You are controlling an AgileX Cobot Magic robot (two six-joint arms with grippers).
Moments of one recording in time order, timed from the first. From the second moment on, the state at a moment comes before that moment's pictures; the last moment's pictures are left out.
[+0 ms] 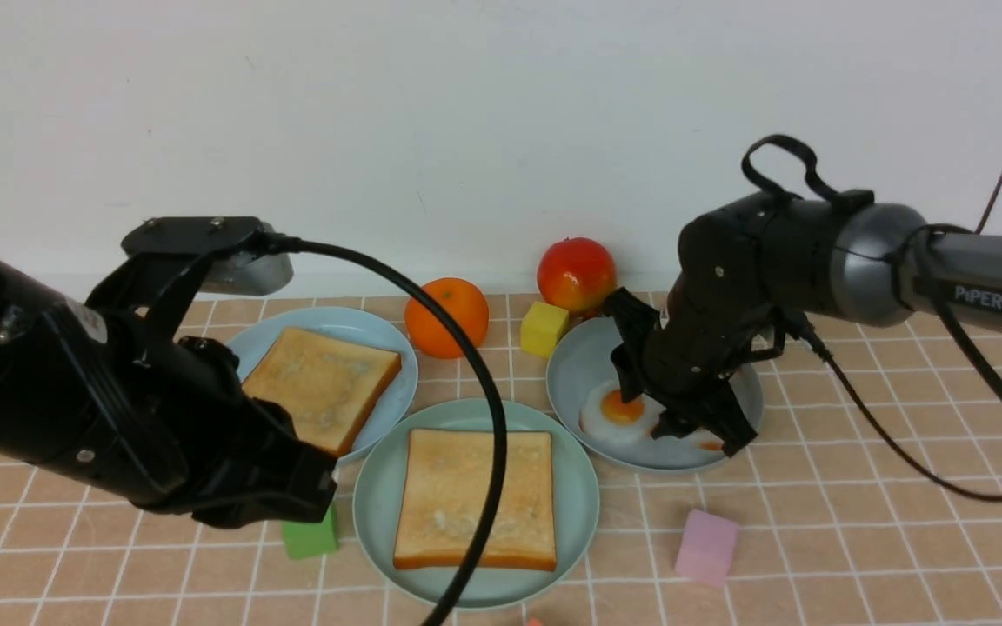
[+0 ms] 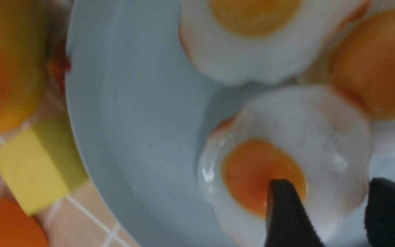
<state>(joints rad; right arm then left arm) 0.44 2.09 -1.54 -0.04 0.70 1.47 -0.36 1.22 -0.97 -0.43 0.89 0.22</state>
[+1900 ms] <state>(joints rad) 0.48 2.00 -1.55 -0.01 0.67 0.95 -0.36 1.22 -0.97 -0.43 0.89 0.22</state>
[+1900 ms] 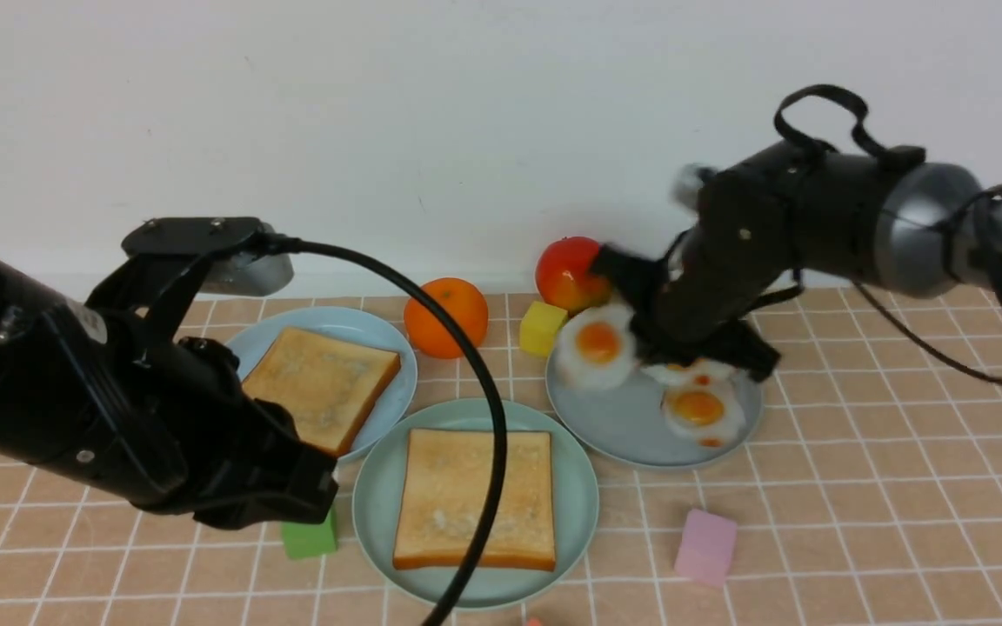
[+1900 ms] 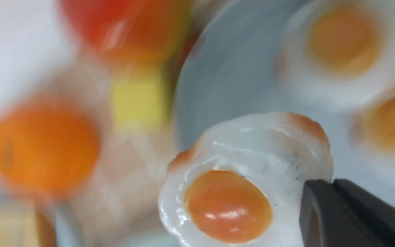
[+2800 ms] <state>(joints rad) 0.57 2.10 -1.55 0.37 0.71 0.48 -0.36 1.22 -0.97 -0.45 0.89 0.22</state>
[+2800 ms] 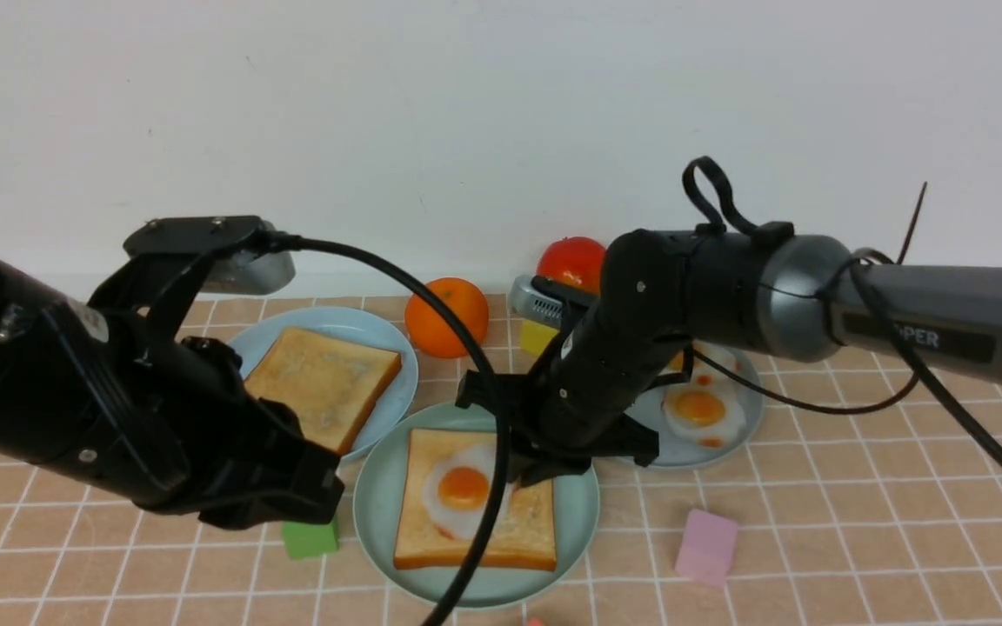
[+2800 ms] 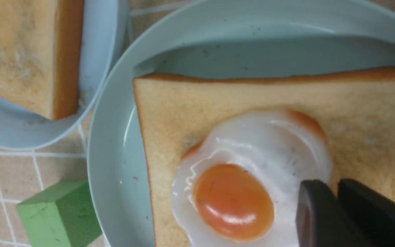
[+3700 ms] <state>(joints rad) 0.57 1.44 -1.53 0.50 1.13 -0.35 -0.05 1.80 -1.37 -0.36 0.80 0.07</state>
